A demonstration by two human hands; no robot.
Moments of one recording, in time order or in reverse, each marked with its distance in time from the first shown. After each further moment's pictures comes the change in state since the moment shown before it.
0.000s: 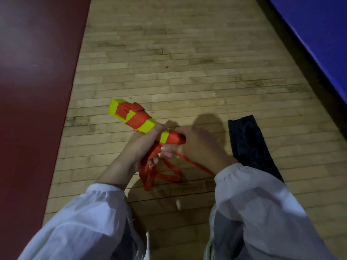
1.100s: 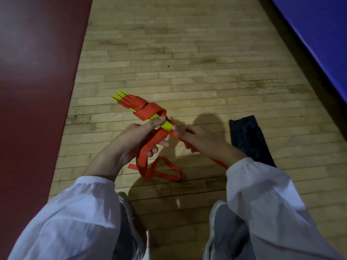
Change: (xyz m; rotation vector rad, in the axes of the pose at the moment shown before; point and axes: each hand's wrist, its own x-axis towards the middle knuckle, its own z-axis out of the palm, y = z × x) left_hand -0.005 0.015 -0.024 0.012 -0.147 0.011; right_hand 0.006 0.011 -0.006 0.438 -0.214 0.173
